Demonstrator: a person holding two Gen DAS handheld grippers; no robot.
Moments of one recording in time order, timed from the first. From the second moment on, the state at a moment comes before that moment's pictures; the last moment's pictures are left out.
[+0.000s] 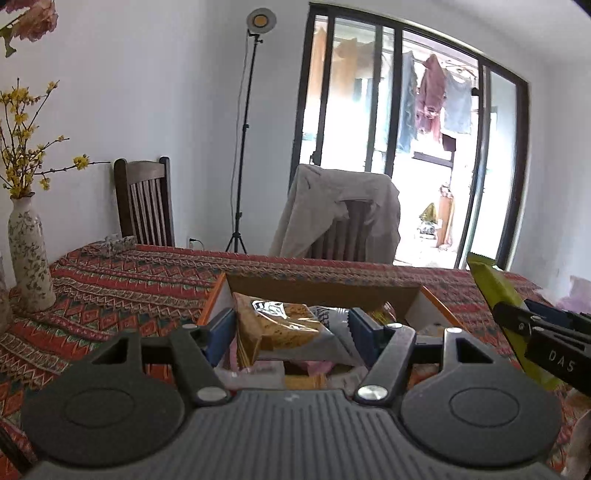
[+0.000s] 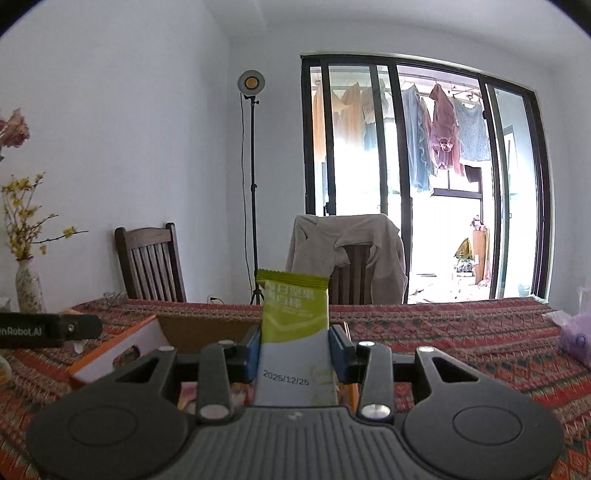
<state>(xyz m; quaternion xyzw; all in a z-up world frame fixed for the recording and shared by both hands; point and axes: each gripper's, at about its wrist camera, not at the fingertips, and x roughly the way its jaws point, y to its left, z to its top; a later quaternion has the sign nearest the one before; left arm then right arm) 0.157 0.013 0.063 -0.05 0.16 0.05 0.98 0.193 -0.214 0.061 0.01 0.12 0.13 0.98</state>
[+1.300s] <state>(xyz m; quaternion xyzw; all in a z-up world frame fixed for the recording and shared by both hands) 0.227 0.037 0.017 -0.09 0.16 0.09 0.98 0.273 -0.192 0.011 0.01 0.16 0.11 0.98</state>
